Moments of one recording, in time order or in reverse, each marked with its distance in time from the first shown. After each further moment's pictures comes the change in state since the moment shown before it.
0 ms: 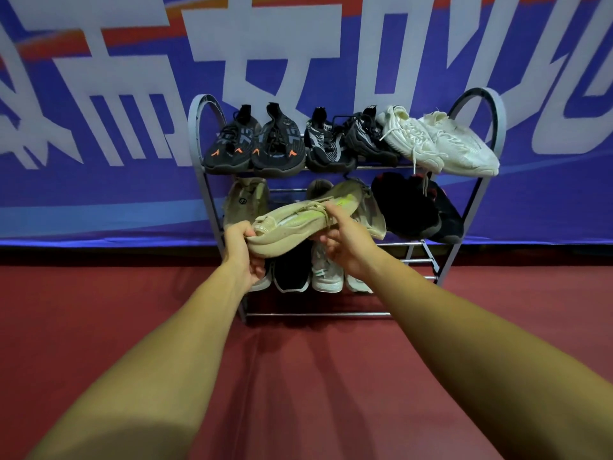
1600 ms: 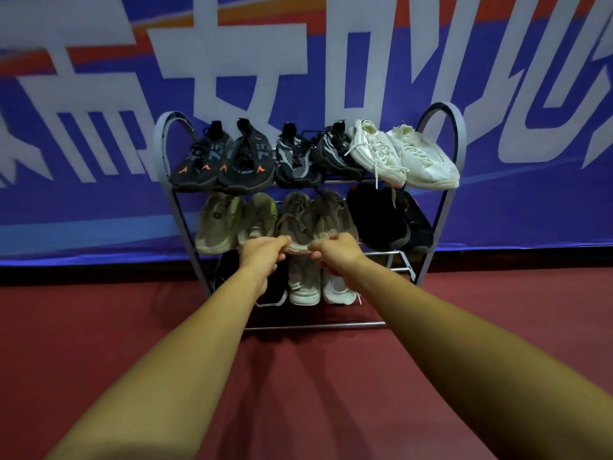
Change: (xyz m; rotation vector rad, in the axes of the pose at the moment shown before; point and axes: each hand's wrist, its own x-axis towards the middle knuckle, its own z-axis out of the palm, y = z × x) left_hand 0.023 -0.028 0.079 0.328 -0.018 0.270; right_hand -0.008 -0.020 -0.037 -0.496 0.089 -0.095
